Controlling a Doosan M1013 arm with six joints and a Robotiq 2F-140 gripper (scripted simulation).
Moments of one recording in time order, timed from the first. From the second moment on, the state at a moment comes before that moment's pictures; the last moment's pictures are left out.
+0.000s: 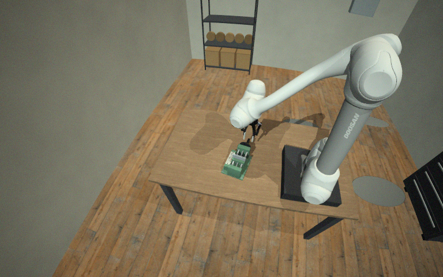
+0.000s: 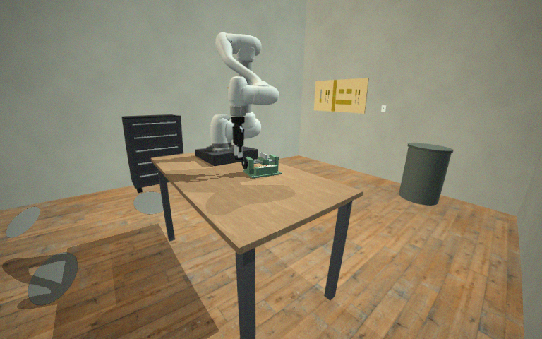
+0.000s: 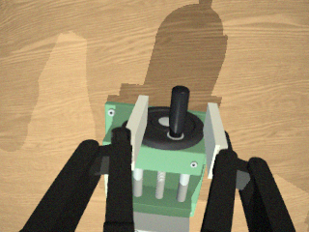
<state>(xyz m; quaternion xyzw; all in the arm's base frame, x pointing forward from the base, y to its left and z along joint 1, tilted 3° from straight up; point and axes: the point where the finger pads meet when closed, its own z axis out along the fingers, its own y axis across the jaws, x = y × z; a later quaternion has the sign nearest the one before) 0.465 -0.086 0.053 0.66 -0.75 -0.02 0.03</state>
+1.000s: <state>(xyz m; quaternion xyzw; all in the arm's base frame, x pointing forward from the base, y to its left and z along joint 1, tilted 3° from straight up) 0.490 -0.049 0.122 0.67 -0.74 -0.02 0.03</state>
